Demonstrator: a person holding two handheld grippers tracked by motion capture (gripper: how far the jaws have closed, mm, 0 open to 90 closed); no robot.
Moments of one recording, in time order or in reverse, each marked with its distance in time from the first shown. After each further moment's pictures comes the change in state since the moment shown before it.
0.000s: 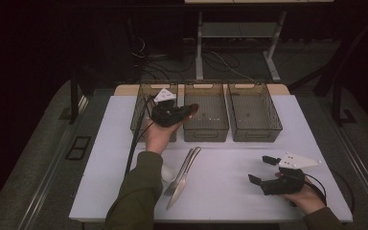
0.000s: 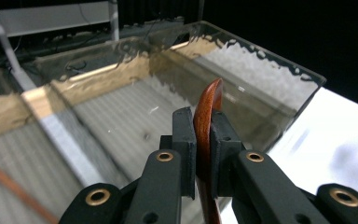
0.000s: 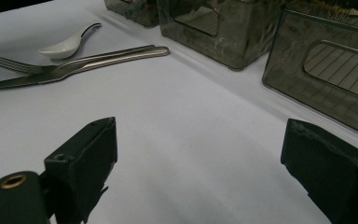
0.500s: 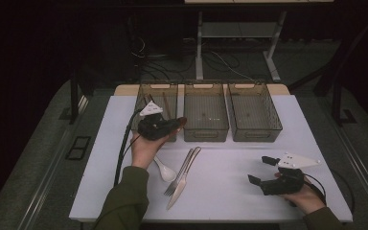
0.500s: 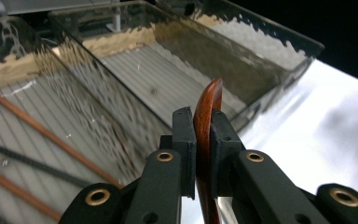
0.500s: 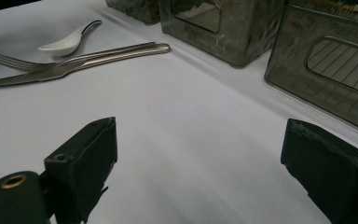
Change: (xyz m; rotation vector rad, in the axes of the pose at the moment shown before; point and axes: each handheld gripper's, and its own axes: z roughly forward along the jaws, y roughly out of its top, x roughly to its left) left arm 0.009 -0.039 -0.037 0.044 0.013 -0.037; right arm 0.000 -0.001 0.002 0.009 0.001 0.000
